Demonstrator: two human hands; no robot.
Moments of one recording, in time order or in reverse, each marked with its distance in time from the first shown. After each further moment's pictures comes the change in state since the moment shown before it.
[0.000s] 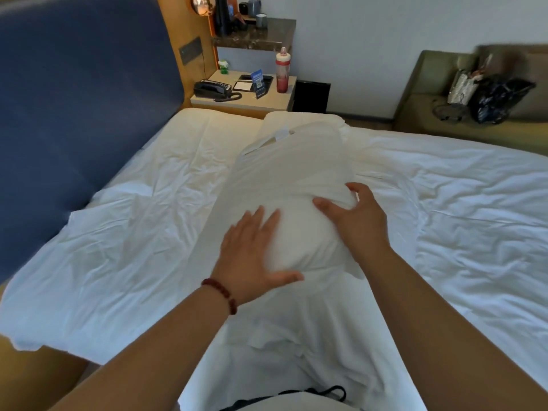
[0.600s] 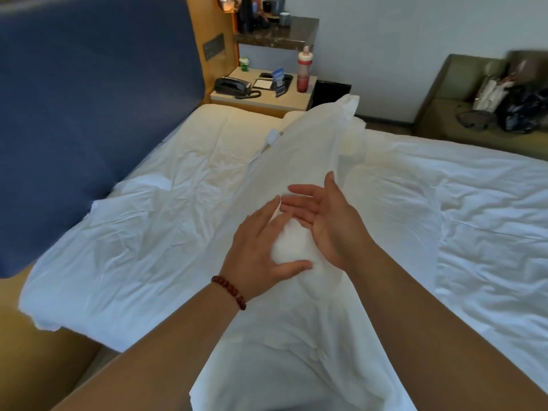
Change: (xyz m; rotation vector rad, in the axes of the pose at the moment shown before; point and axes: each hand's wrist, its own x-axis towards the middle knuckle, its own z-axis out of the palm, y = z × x) left_hand -0.003 -0.018 -0.013 -0.194 0.275 0.153; right_hand -0.023 -0.050 0.055 0.773 -0.574 0.177
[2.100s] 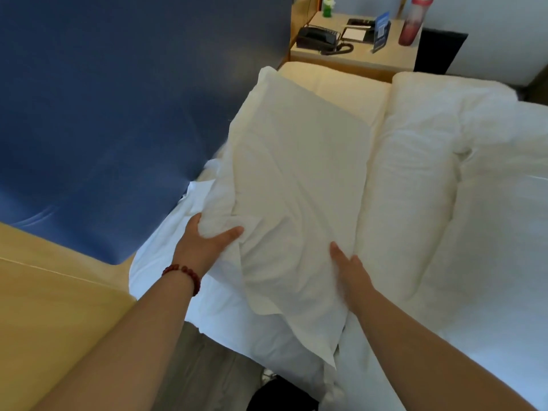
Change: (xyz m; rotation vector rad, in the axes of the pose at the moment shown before) left_hand -0.054 -0.338 -0.198 -0.433 0.126 -1.130; right_hand 0.168 0.265 0.168 -0.406 0.392 0.510
